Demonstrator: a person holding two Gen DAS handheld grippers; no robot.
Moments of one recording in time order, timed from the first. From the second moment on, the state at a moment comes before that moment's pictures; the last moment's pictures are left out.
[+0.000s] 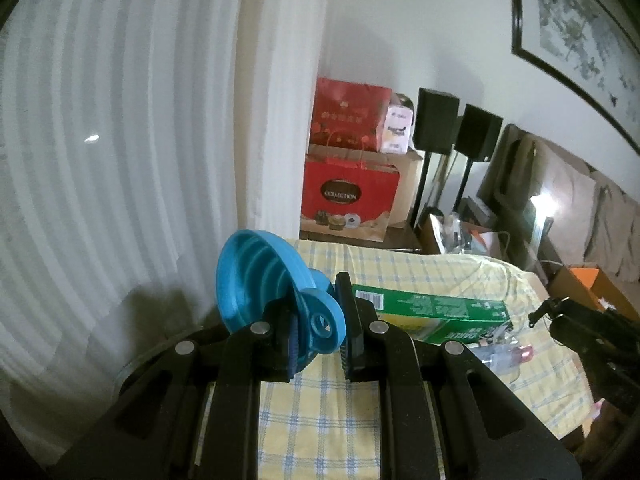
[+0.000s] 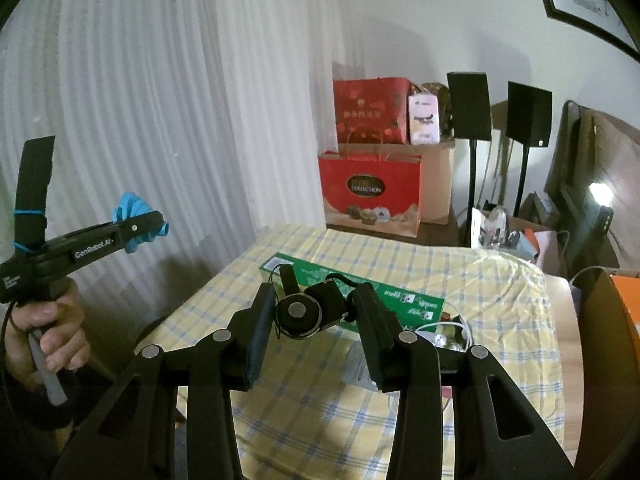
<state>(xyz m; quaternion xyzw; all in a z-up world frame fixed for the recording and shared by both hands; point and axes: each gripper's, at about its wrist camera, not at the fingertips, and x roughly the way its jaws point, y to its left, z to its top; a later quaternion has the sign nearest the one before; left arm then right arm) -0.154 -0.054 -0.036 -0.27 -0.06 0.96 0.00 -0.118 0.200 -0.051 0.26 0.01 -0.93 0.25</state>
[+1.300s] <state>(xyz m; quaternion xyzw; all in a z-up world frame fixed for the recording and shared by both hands) -0.147 0.047 -0.005 -0.27 -0.01 0.96 -0.02 -0.056 0.362 -0.005 0.18 0.02 -0.97 0.17</state>
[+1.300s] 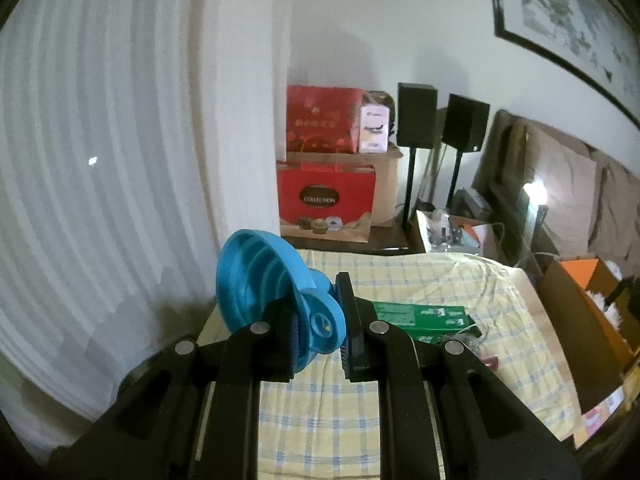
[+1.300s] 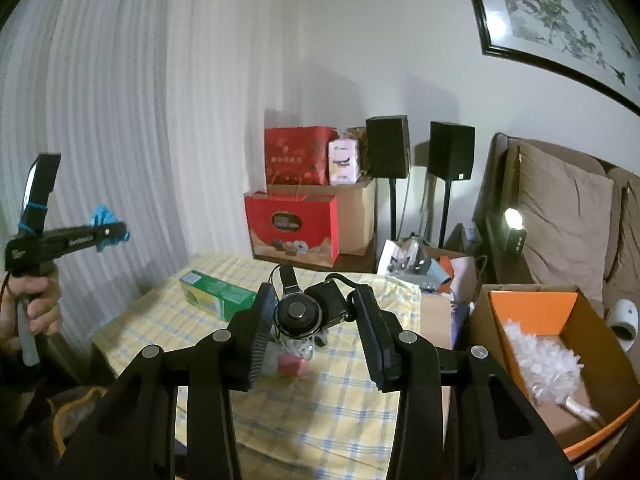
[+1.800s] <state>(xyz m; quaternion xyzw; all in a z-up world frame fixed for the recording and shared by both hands) -0.136 0.083 0.022 -0.24 -0.01 0.97 -0.02 -0.060 0.426 0.014 0.18 -0.06 -0.97 0.17</state>
